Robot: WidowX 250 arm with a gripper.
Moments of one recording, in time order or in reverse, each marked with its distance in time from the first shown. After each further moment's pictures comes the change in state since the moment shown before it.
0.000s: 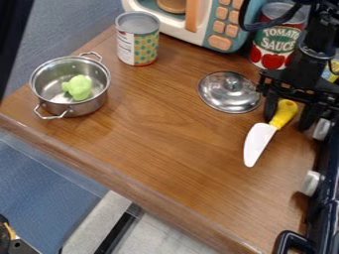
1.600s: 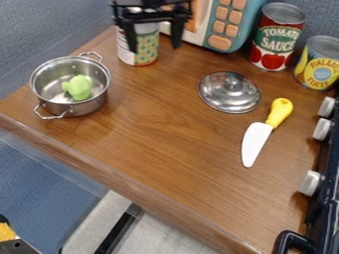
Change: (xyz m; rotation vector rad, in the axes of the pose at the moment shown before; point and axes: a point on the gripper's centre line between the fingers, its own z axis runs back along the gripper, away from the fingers) arm 0.011 0.185 0.064 -0.012 -0.096 0.453
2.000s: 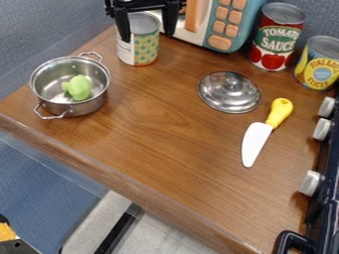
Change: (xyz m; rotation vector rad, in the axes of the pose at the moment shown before) arm 0.019 0.023 0.014 -0.002 -0.049 0.087
